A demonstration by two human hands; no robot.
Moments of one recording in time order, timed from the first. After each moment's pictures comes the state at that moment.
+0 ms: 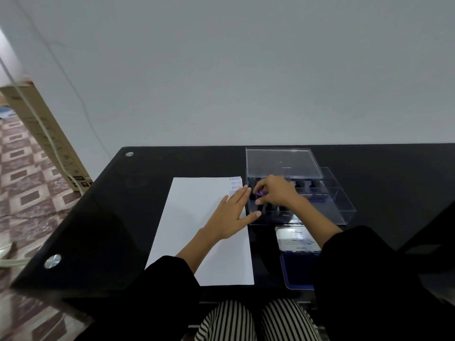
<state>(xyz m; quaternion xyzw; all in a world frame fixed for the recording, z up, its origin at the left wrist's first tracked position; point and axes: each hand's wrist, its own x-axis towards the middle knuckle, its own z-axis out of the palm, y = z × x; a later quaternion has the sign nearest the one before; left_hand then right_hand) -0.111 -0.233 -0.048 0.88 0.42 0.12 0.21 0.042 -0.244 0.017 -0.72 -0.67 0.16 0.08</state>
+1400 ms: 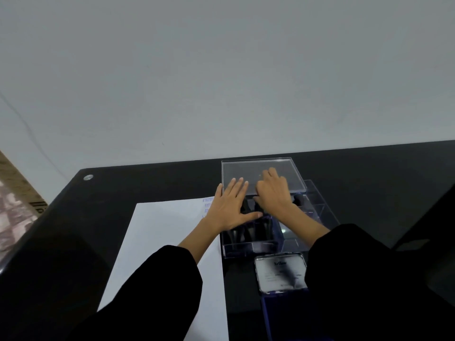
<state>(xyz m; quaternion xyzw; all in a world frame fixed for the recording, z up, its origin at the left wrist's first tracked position) -0.027 -0.155 -0.040 0.91 0.40 0.04 0.07 0.106 -0.184 -0.012 -0.75 -0.65 -0.14 -0.05</state>
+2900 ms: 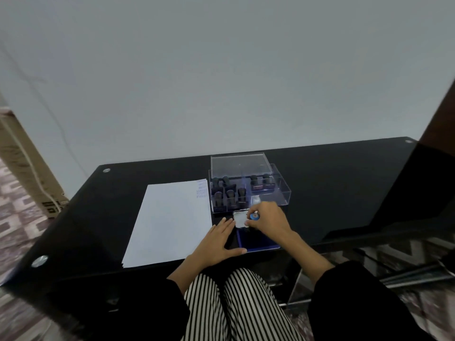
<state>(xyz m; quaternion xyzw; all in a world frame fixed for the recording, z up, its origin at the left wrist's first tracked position) -0.093 -0.349 -0.066 0.90 0.38 0.04 0.21 0.067 -0.403 0.006 -0.75 -0.61 0.12 0.21</state>
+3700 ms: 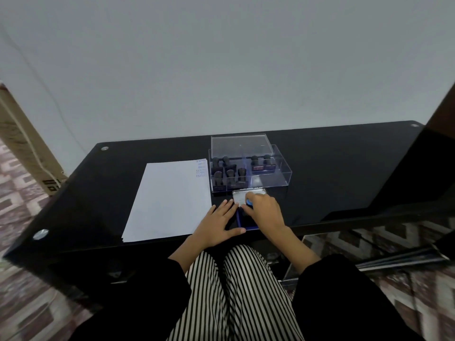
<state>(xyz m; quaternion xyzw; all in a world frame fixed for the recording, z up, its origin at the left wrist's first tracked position) -0.090 -0.354 -0.074 0.91 0.37 0.02 0.16 0.051 -0.411 -0.025 -0.75 -0.64 0.00 0.16</state>
